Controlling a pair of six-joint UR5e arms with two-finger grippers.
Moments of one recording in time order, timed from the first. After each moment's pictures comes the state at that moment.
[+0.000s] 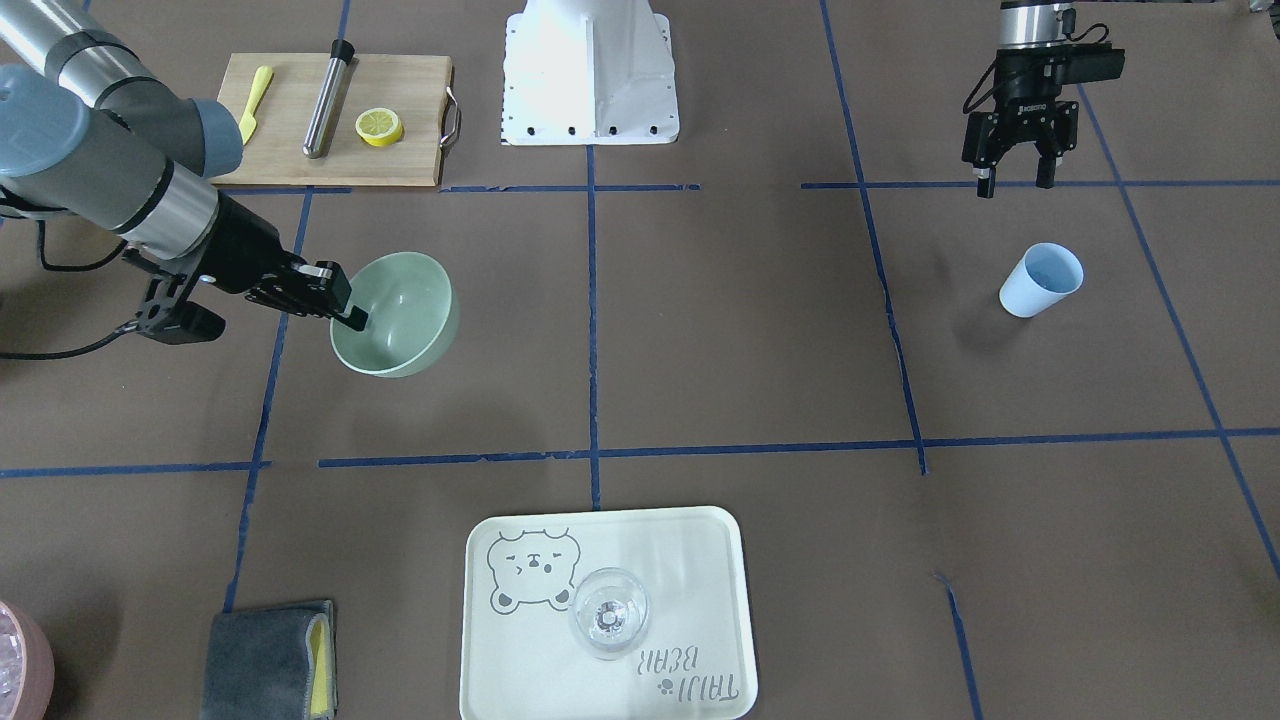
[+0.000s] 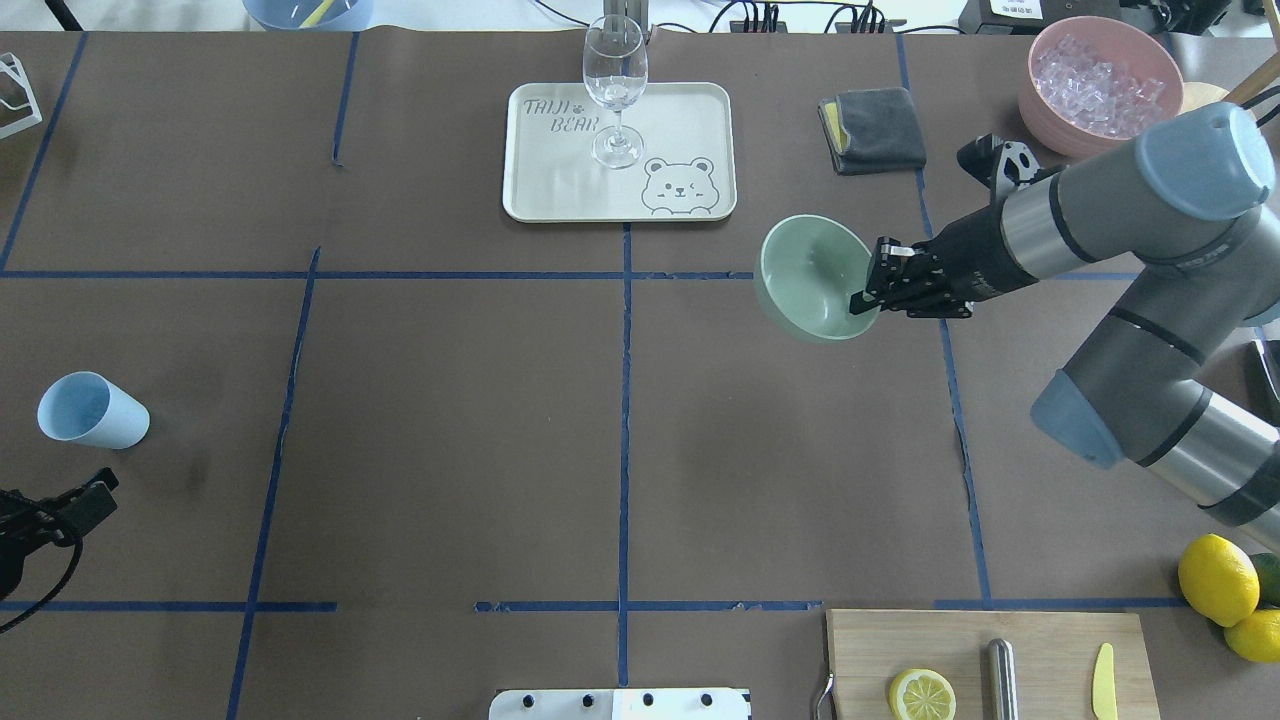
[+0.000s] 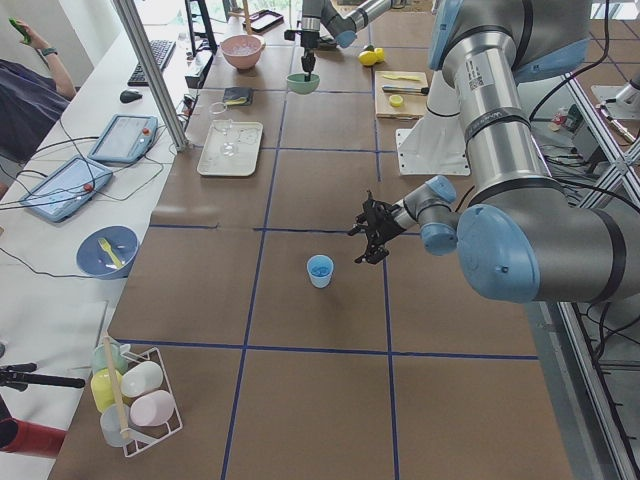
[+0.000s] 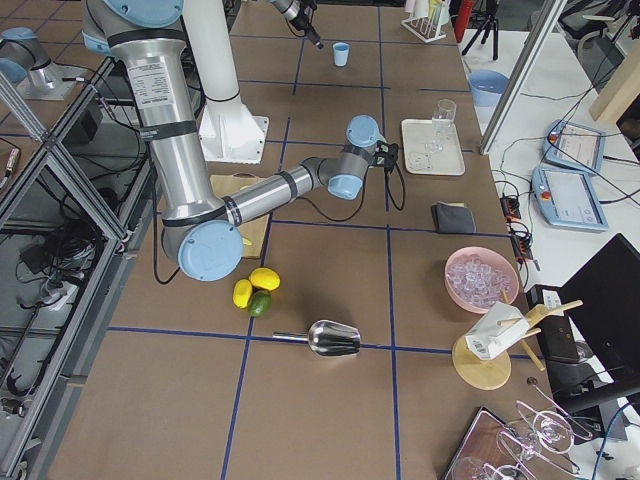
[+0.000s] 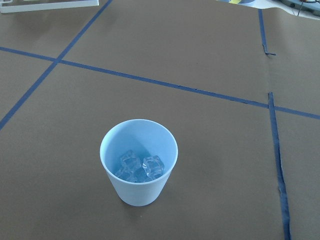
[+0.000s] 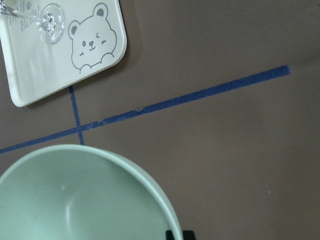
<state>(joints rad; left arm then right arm) -0.02 -0.94 -2.12 -2.32 -0.80 -1.86 0.81 -1.27 1.70 -0.80 2.26 1.54</state>
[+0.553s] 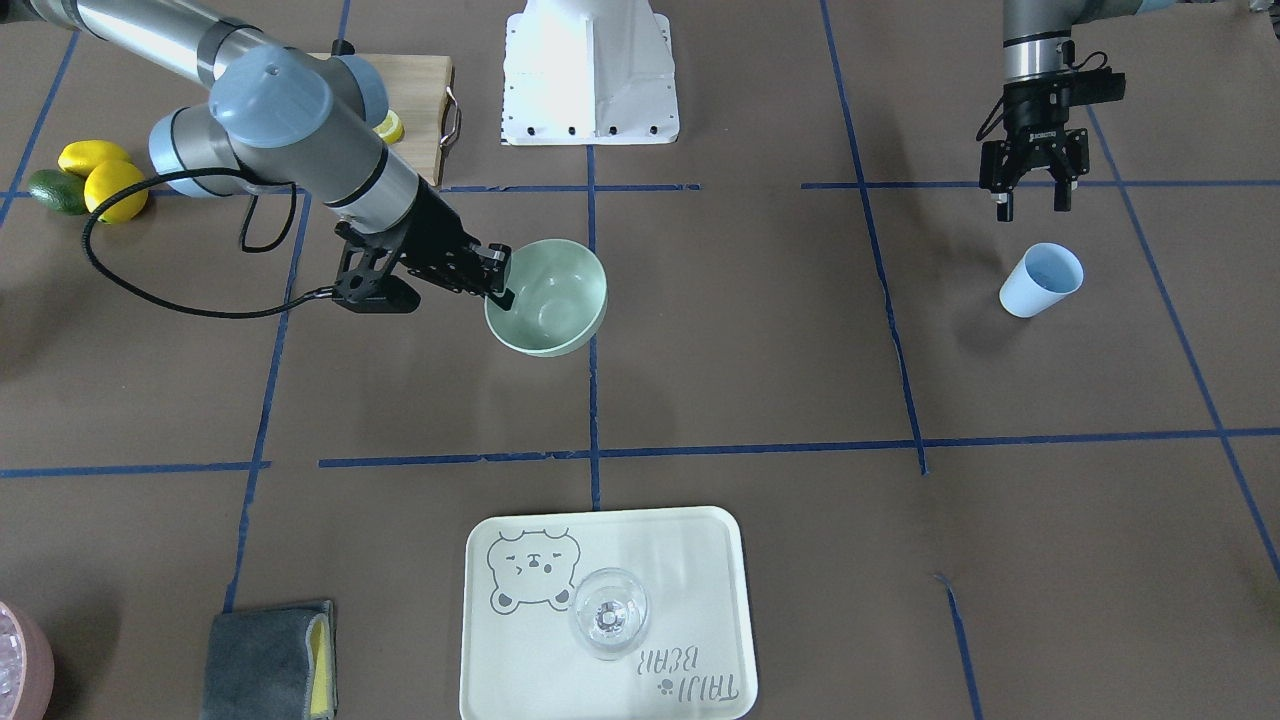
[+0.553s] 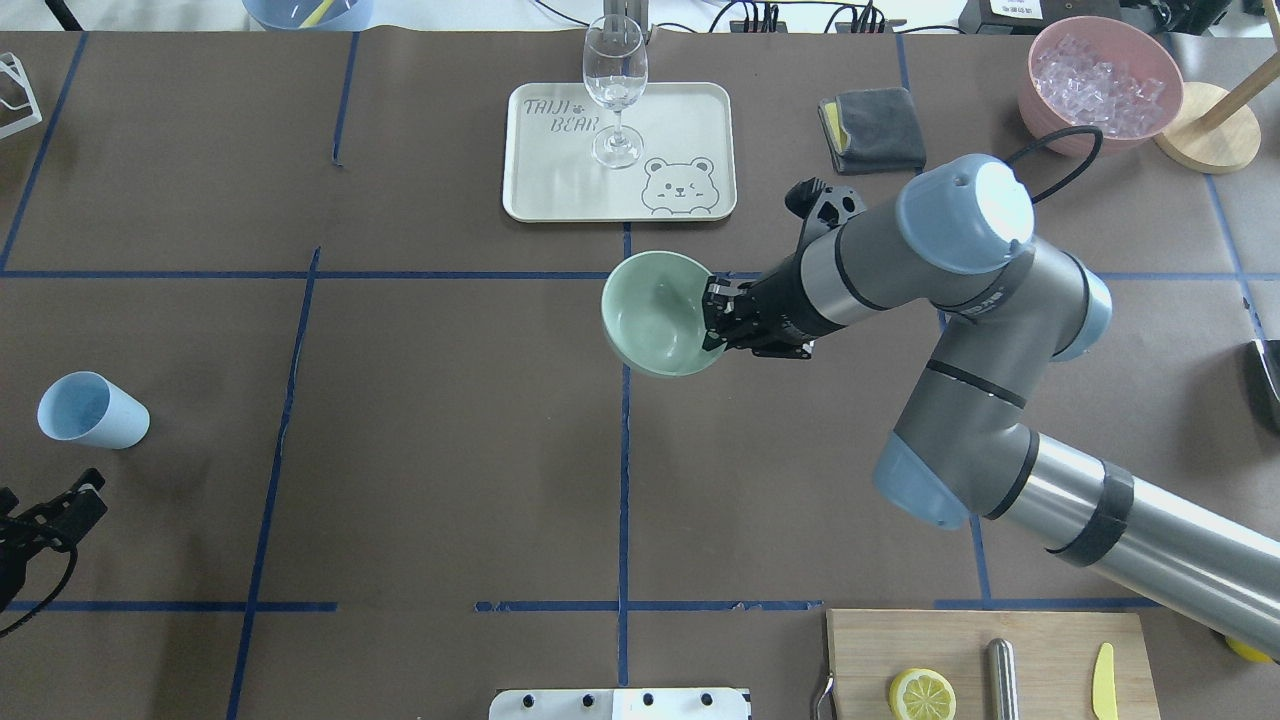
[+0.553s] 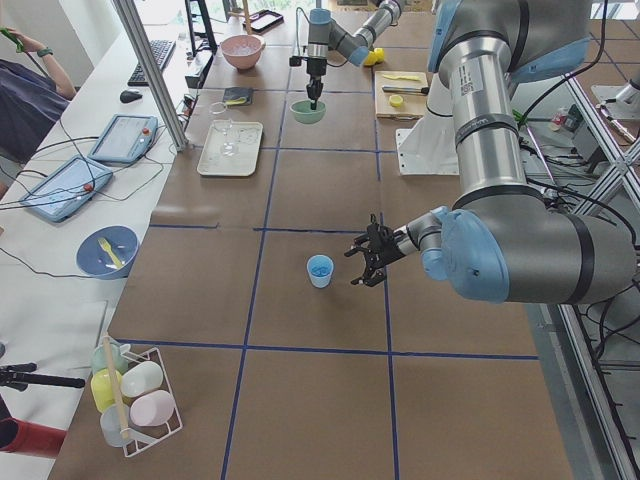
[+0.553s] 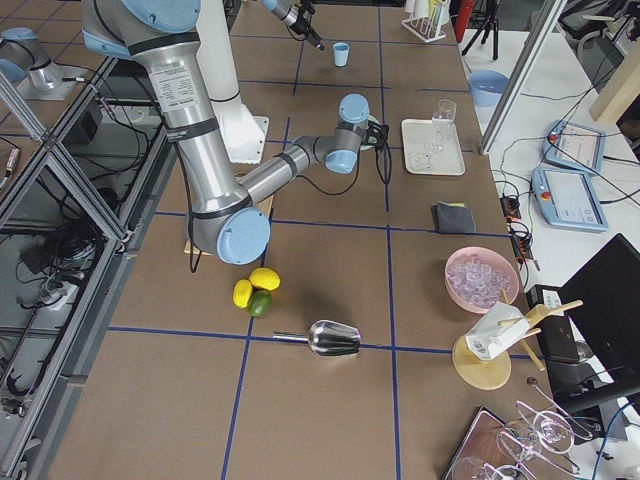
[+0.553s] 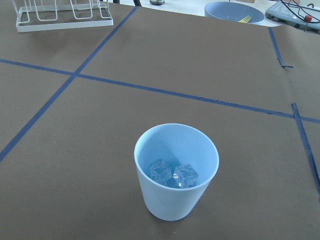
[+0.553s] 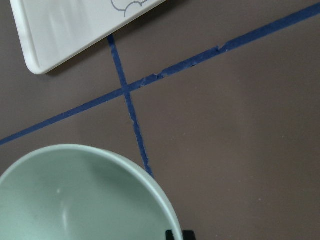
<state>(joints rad) 0.04 -1.00 -1.94 -2.32 -0.64 -1.96 0.63 -1.06 1.69 -1.02 2.07 1.64</state>
